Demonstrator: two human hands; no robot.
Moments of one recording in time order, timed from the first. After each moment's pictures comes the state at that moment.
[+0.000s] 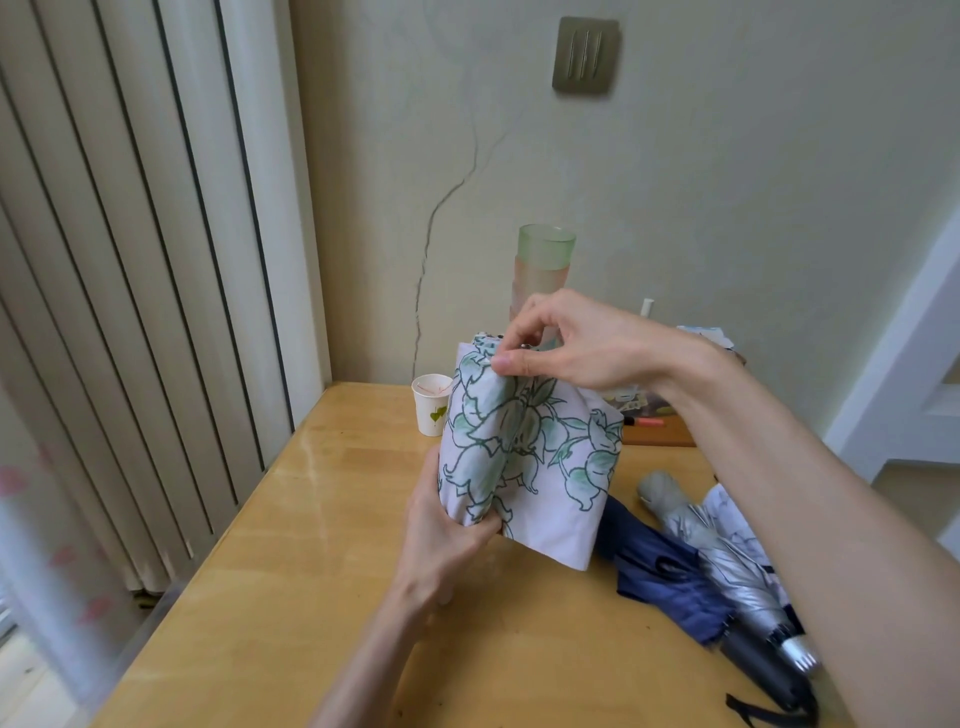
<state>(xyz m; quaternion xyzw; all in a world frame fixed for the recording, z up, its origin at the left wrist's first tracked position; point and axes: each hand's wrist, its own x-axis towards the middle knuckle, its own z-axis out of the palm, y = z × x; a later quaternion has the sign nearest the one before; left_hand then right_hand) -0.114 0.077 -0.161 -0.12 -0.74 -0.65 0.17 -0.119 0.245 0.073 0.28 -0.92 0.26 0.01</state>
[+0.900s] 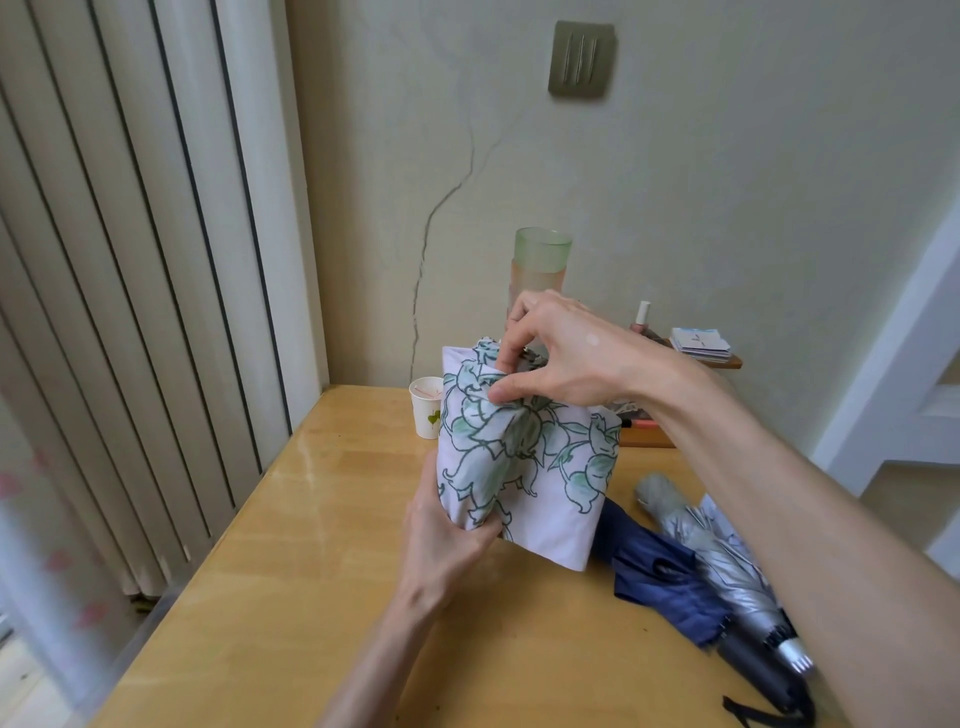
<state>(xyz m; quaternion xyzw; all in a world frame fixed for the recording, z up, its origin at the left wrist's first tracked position) -0.112 0.083 -0.163 -0.11 -0.74 -0.64 0.20 -0.122 0.241 0.065 0.27 -0.95 0.16 0.09</state>
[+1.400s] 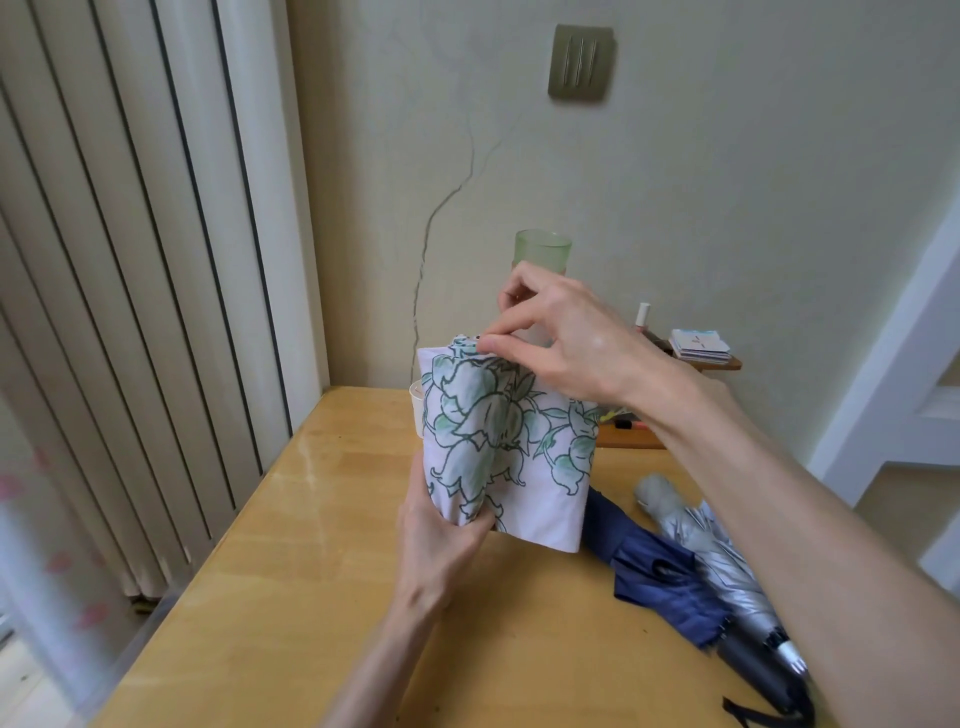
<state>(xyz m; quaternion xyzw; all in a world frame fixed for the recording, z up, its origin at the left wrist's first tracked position) -0.111 0.086 -0.159 -0.07 -0.71 -0.66 0.23 -0.126 0.242 0.062 0.32 -0.90 0.19 0.21</state>
